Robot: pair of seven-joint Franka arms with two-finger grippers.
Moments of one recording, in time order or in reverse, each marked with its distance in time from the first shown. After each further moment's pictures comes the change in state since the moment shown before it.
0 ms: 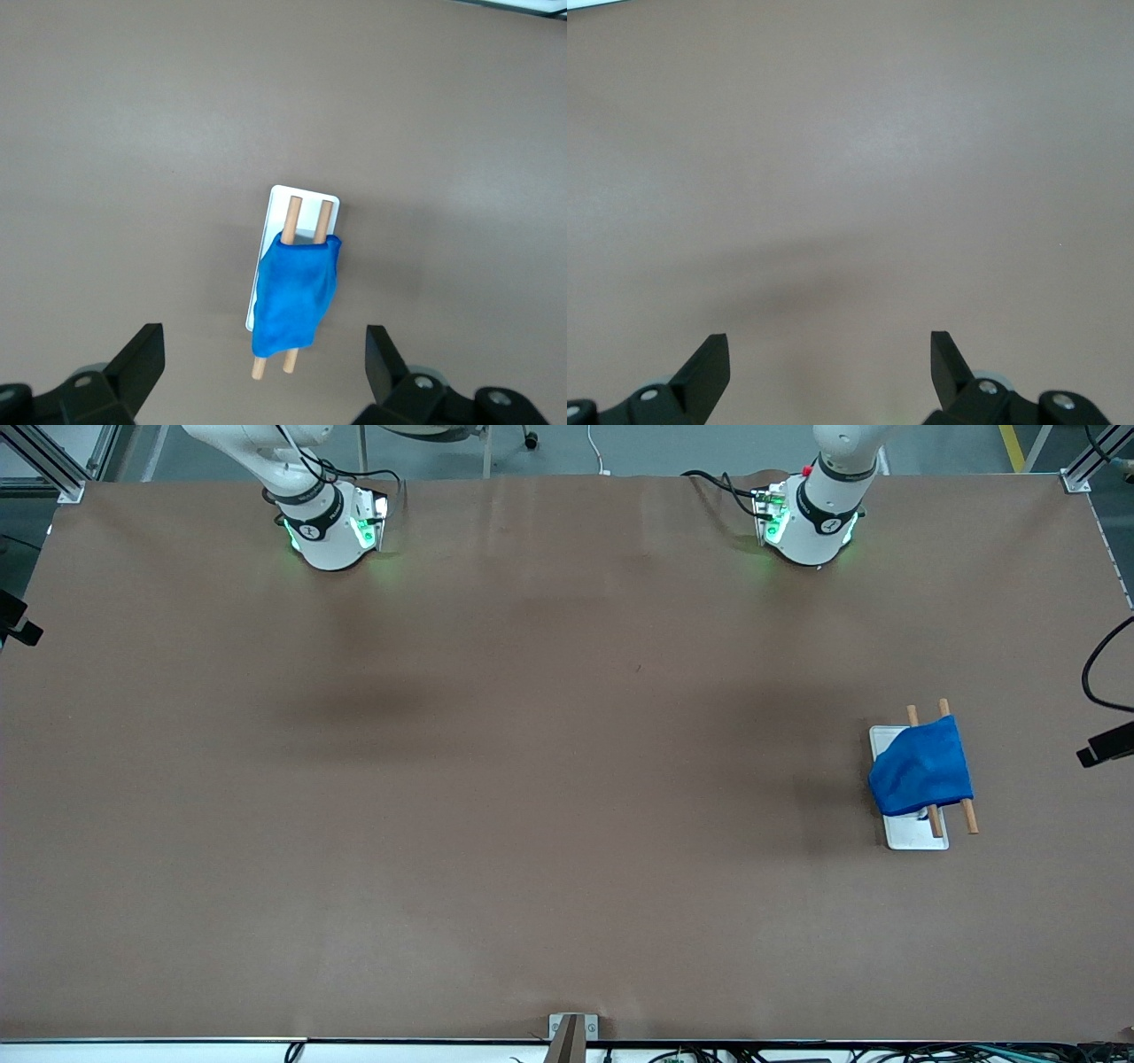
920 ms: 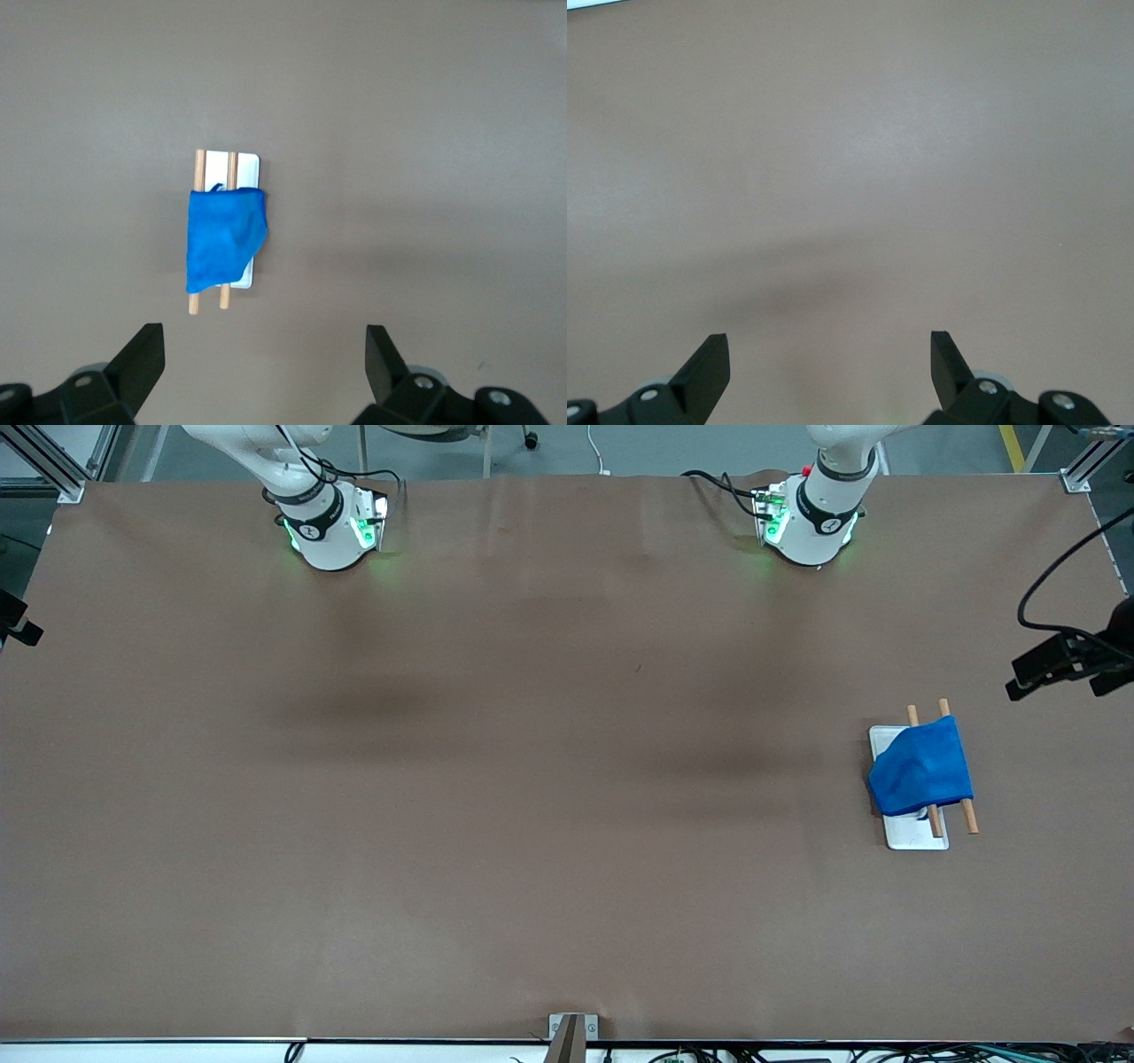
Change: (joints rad) left arm -0.384 -0.205 0.292 -0.080 -0.139 -0.103 0.003; right arm 0.000 0.000 0.001 0.000 0.000 0.000 0.000
